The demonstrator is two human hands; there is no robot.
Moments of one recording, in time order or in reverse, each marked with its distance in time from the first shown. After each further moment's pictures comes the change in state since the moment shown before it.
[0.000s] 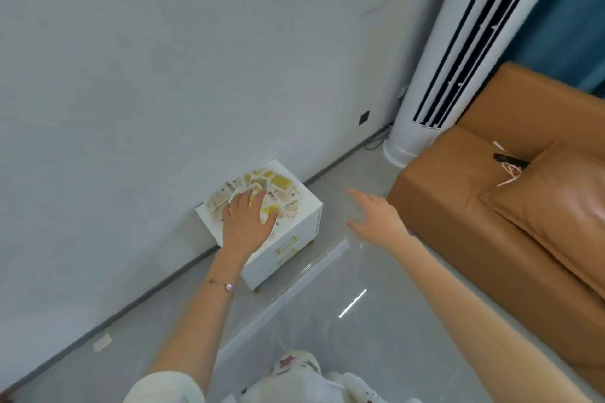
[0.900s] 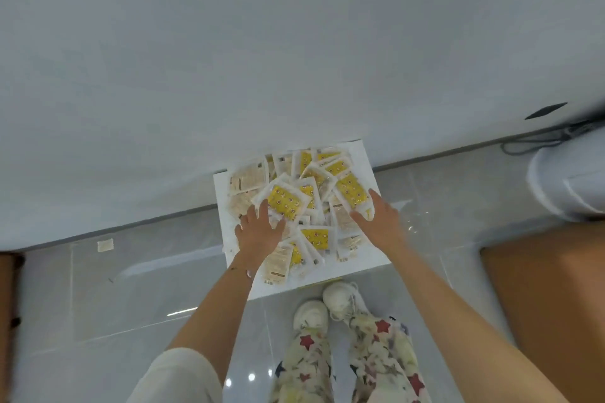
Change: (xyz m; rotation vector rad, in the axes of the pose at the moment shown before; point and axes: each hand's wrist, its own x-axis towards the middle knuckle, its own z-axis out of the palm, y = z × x) left_hand 0.282 -0.172 0.281 -0.238 -0.393 -0.771; right_hand 0.465 0.001 0.279 0.148 -0.466 0.077
